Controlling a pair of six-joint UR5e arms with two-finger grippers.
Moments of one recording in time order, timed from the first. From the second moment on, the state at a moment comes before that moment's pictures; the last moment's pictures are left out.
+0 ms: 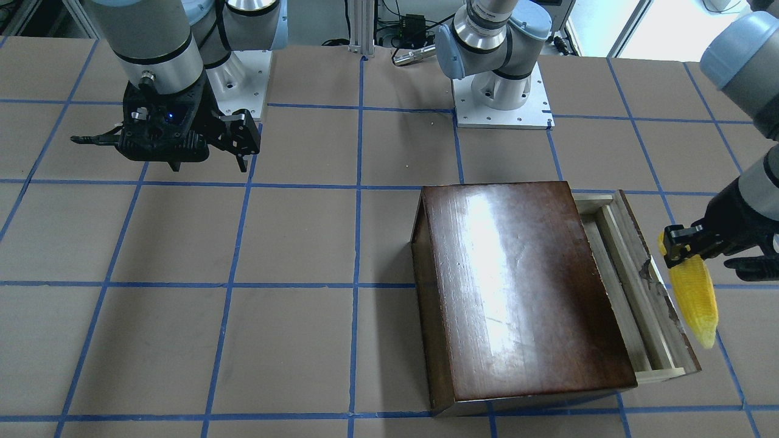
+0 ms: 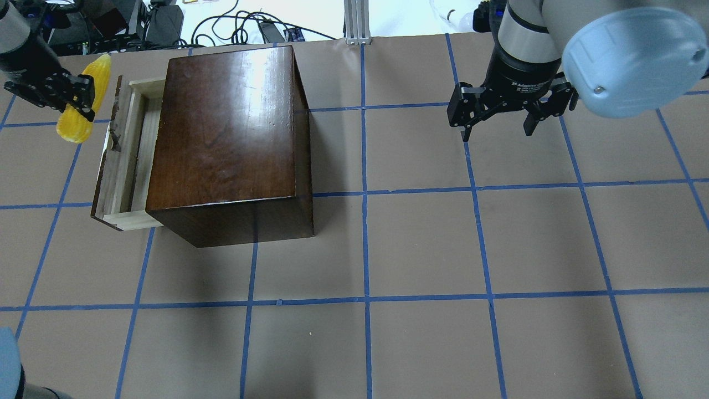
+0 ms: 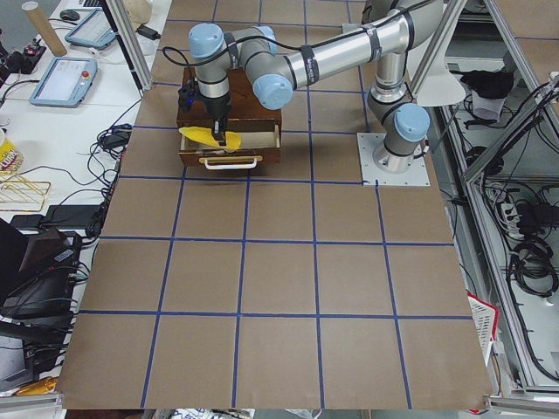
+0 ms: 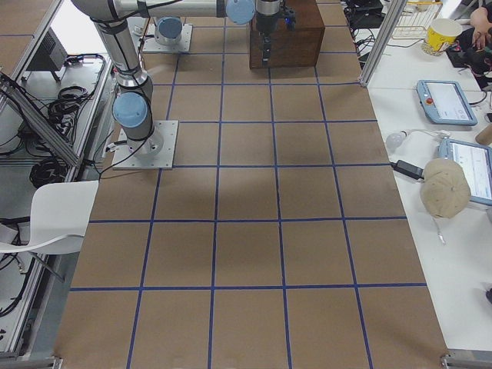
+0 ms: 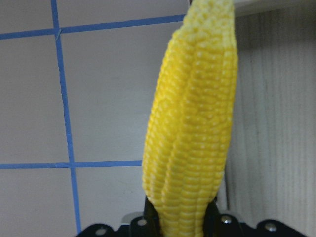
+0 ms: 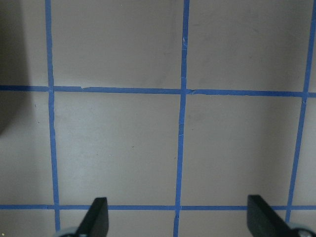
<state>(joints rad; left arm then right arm) -1.22 -1.84 -1.44 -1.40 1.63 0.30 1.66 -1.53 1.57 -1.60 -1.60 0.06</state>
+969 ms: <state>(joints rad) -1.25 -1.87 -1.49 -1.41 1.55 0.10 1.66 -1.53 1.57 -1.60 -1.60 0.06</state>
